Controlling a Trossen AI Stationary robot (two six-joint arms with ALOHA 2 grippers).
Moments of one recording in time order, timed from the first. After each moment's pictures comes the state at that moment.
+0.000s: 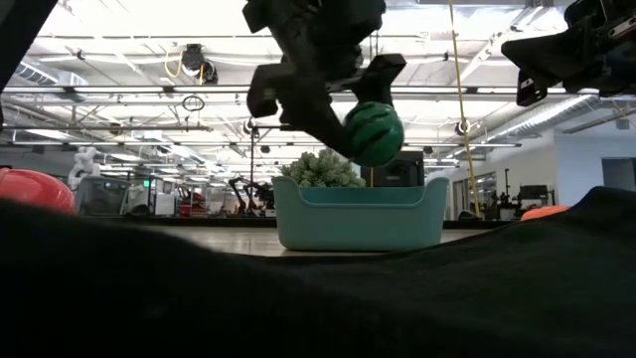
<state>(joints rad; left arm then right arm) -0.04 2.01 1.61 -0.61 0.21 1.01 0.05 0.07 0.02 0.23 -0.02 0.01</state>
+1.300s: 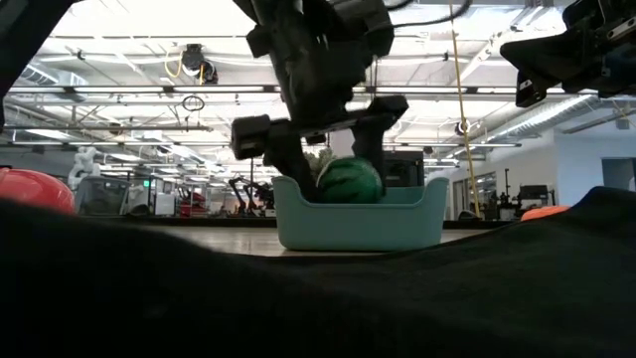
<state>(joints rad) -0.04 2.10 1.61 -0.69 0.20 1.24 0.05 0.10 0.02 0.24 -0.02 0.01</state>
